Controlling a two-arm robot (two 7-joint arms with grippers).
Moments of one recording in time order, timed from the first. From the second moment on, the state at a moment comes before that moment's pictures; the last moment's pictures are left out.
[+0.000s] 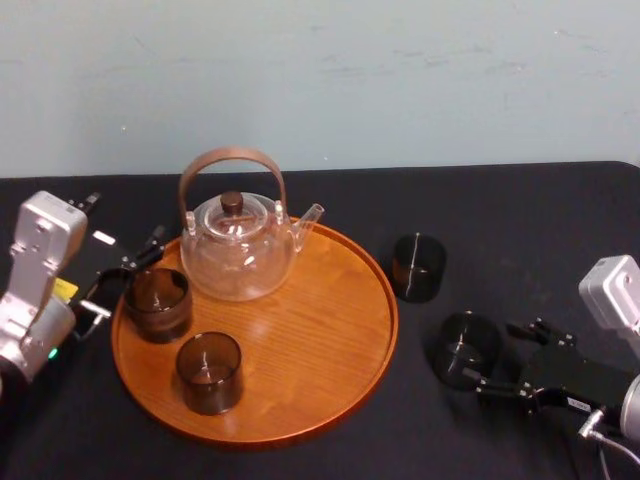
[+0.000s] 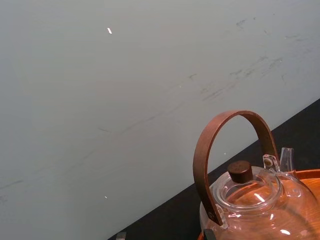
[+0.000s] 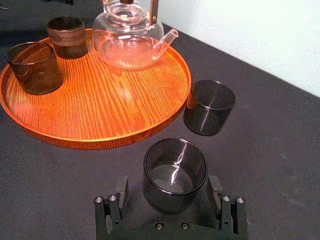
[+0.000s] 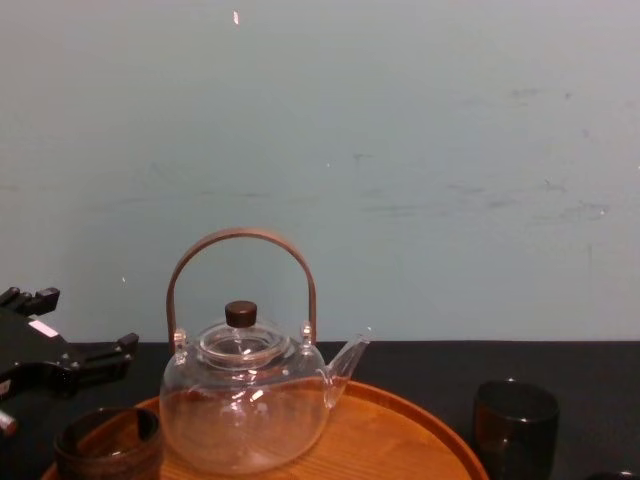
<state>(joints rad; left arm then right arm) -0.20 0.60 0.45 -1.41 -0.25 -0.12 0.03 -0.17 0.73 -0.22 -1.83 0.36 0.26 0.41</state>
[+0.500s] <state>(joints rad) -0.20 0.60 0.45 -1.41 -0.25 -0.12 0.03 -0.12 0.71 -0.24 -1.81 0.38 0.34 0.42</state>
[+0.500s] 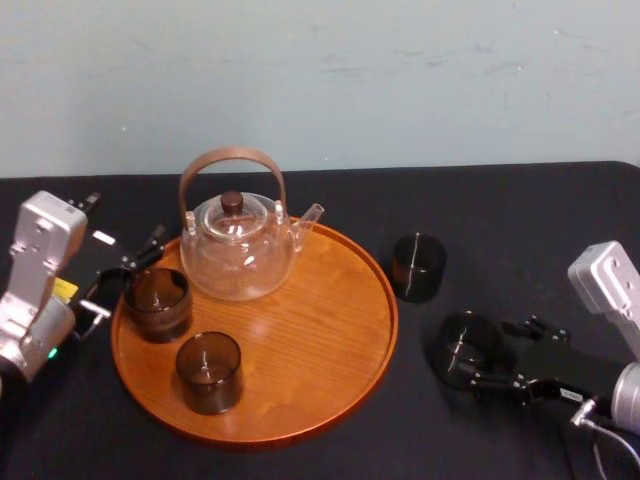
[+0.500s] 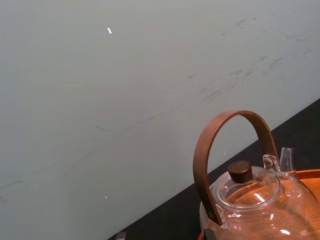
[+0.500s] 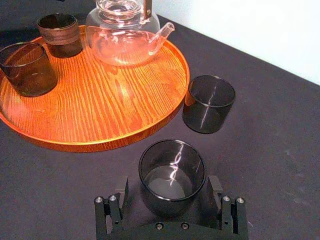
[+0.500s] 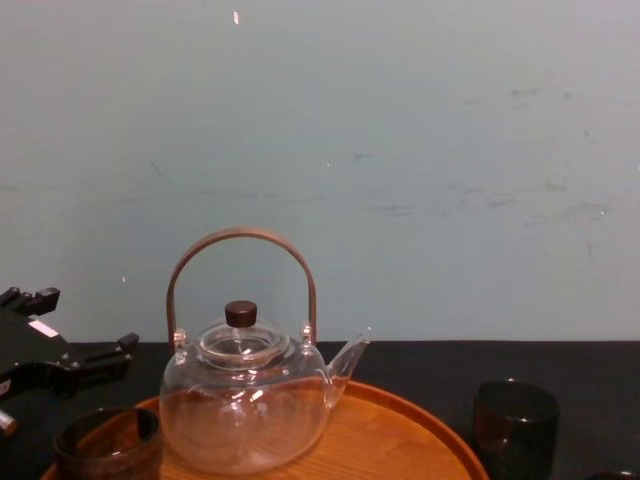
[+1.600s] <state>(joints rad) -0.20 0.60 0.45 -1.41 -0.25 -0.12 0.03 0.02 0.68 -0.33 -1.71 0.35 0.36 0.43</state>
